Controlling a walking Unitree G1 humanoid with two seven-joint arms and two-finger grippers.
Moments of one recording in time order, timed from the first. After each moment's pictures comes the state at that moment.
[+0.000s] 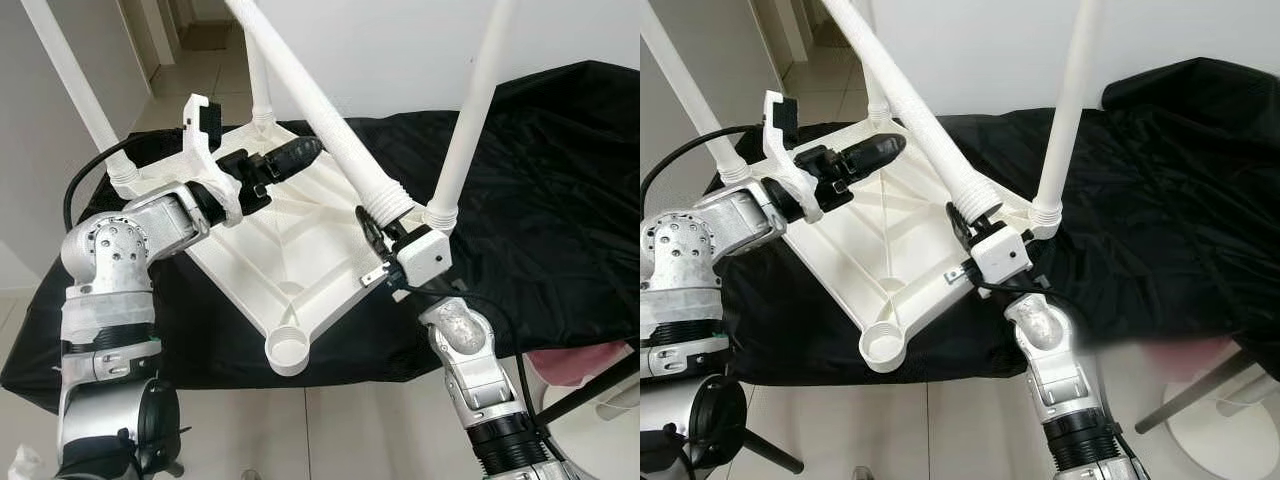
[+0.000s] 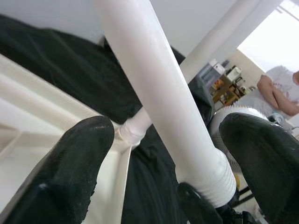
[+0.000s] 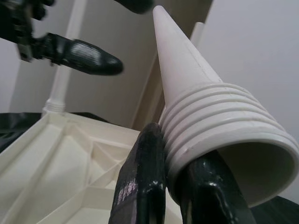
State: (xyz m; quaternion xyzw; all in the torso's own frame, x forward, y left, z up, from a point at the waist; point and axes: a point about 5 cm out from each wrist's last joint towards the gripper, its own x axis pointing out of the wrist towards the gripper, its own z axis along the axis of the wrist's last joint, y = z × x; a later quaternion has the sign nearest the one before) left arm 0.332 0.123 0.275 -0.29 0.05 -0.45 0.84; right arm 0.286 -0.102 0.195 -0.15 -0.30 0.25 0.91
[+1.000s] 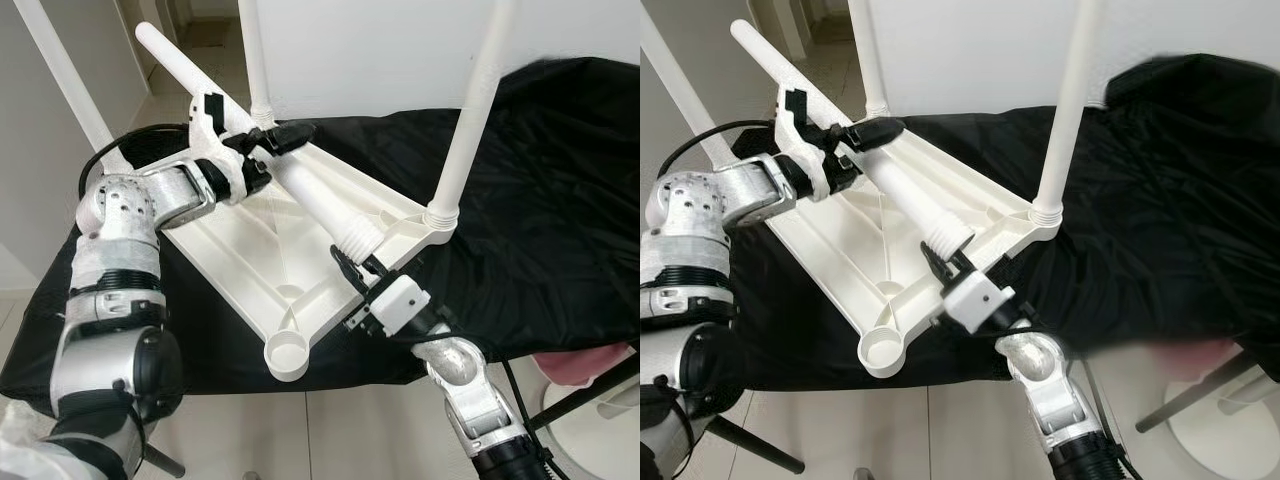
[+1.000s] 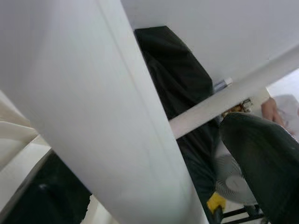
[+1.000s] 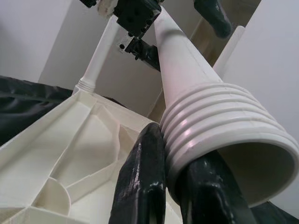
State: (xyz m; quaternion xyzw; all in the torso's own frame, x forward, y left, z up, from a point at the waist) left arm 0.377 0.133 0.285 -0.38 0.09 -0.37 0.84; right arm 0.263 -0.096 0.169 -0.23 -0.30 0.29 0.88
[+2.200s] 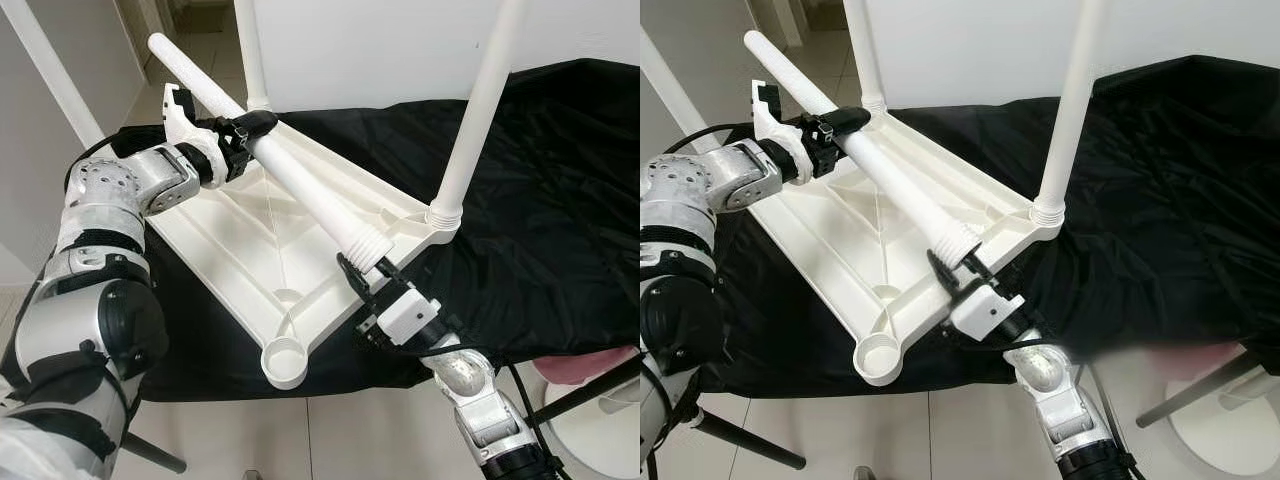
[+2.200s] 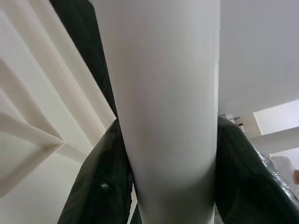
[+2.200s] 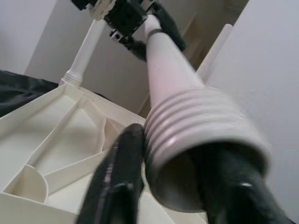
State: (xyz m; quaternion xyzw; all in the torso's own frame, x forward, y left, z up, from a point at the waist) left arm 0.399 0.161 0.284 -0.47 0.11 -0.30 0.82; right arm 0.256 -0.105 0.165 -0.24 -0.33 0.26 0.88
